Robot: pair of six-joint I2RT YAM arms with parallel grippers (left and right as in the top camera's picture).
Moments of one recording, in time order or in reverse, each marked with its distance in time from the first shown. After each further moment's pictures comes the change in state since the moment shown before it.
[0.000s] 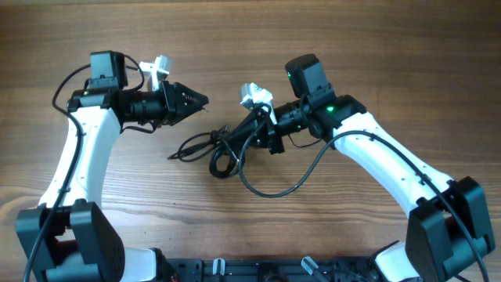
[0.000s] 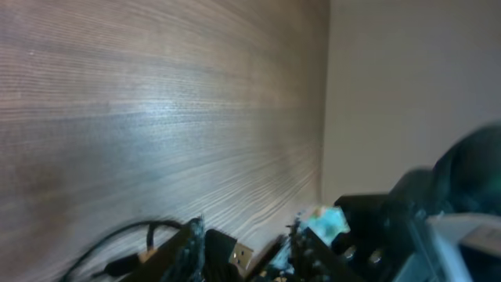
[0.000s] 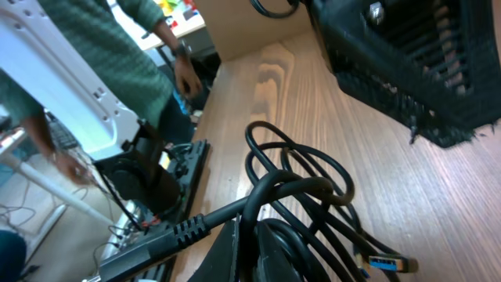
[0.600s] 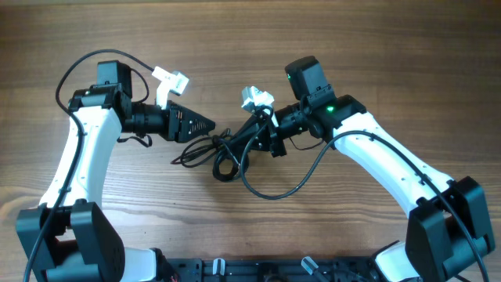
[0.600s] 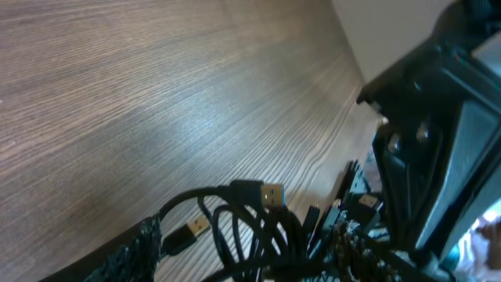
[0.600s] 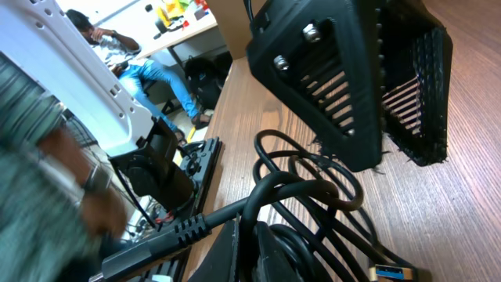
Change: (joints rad) left arm -0.004 0.000 0.000 -0.240 0.003 0.694; right arm 0.000 0.000 0.000 -0.052 -0.026 -0.031
